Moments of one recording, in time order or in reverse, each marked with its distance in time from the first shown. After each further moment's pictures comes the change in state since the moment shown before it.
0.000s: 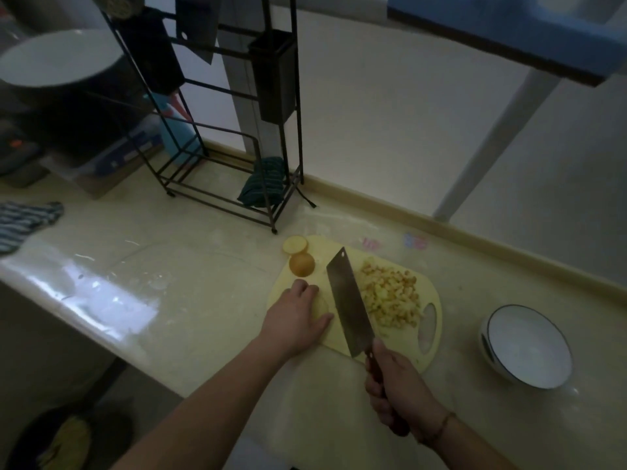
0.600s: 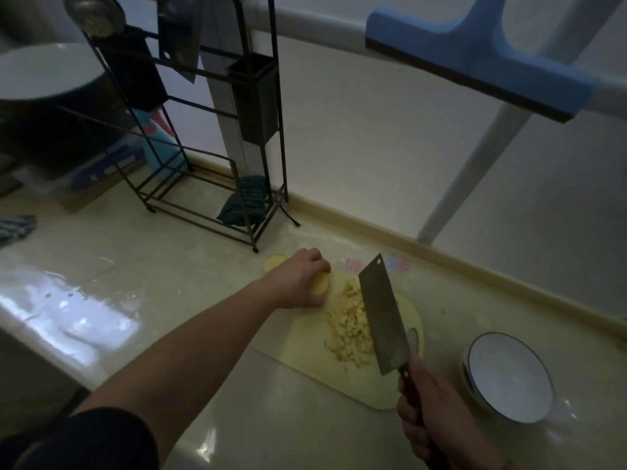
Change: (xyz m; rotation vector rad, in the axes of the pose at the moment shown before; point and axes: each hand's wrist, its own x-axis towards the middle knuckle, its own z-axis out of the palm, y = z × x) left_hand 0.106 0.017 -0.047 0.091 -0.131 0.334; right_hand -0.039 -0.044 -0.051 0.070 0.136 0.045
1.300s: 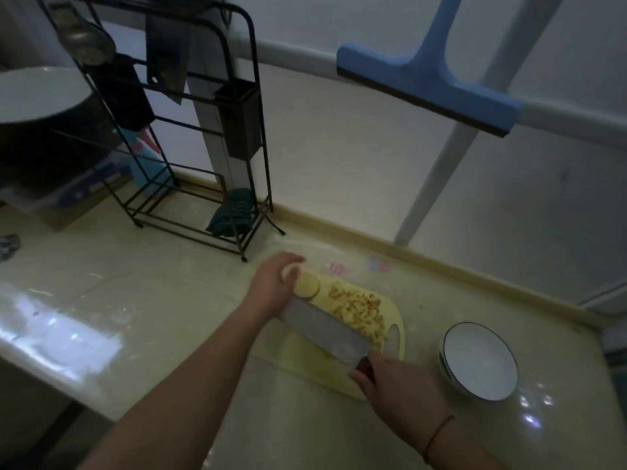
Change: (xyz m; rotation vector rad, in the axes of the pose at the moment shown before) left_hand -0.030 0.017 0.003 -0.516 0.565 -0.202; right_hand 0.023 0.011 0.003 -1.558 0.302 -0.740
